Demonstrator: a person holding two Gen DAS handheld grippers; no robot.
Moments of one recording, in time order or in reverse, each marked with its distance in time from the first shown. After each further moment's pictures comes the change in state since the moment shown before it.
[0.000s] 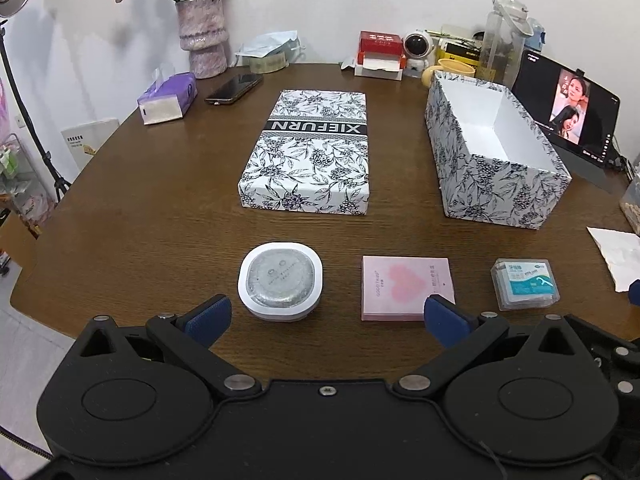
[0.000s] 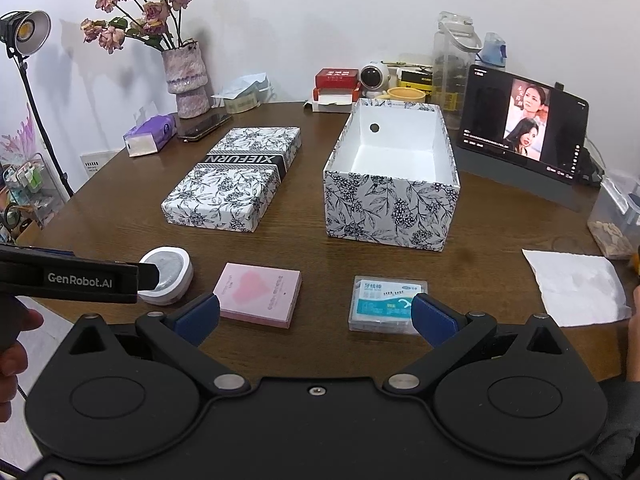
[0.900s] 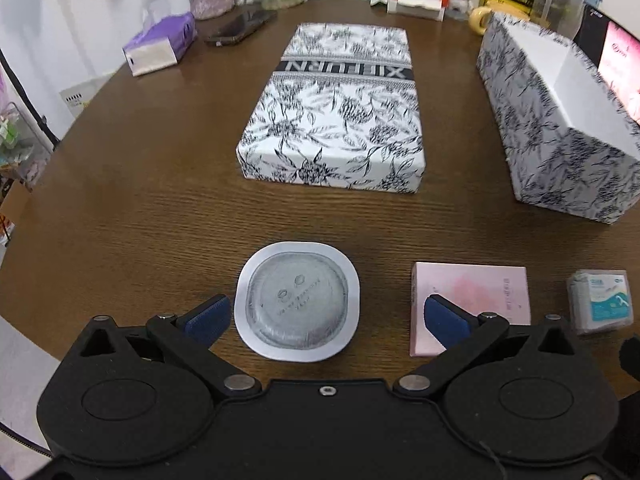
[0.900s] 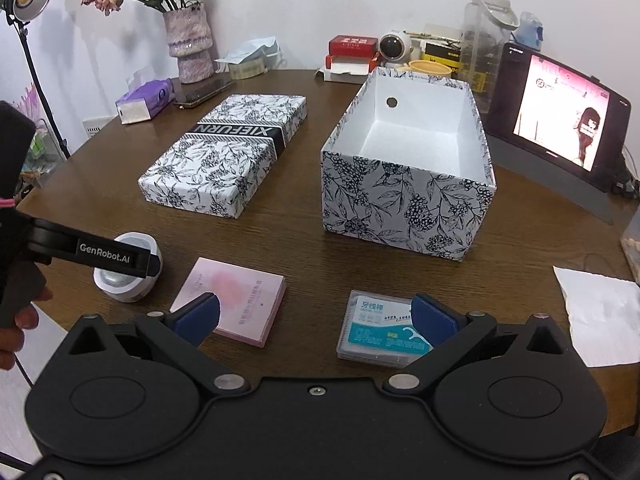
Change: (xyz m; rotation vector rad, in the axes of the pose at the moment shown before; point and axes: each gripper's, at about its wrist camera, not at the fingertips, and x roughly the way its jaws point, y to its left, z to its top) left arm 0.106 0.012 0.030 -0.017 0.194 0.057; right arm 0.073 -0.015 0.021 -0.068 0.099 0.032
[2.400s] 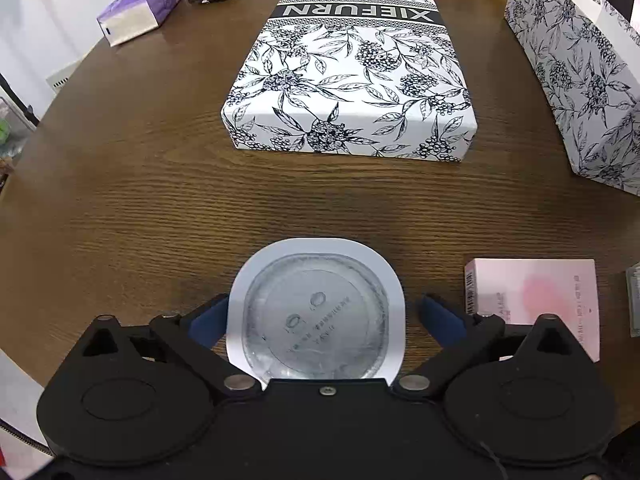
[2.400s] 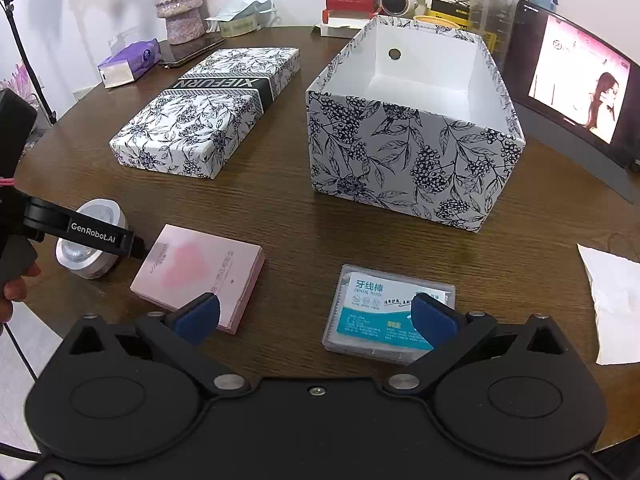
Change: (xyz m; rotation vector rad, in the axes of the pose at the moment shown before) left arm 0.061 0.010 0.007 0.030 0.099 0.014; right arm 0.049 -0.010 -0.006 -0.002 0.108 0.001
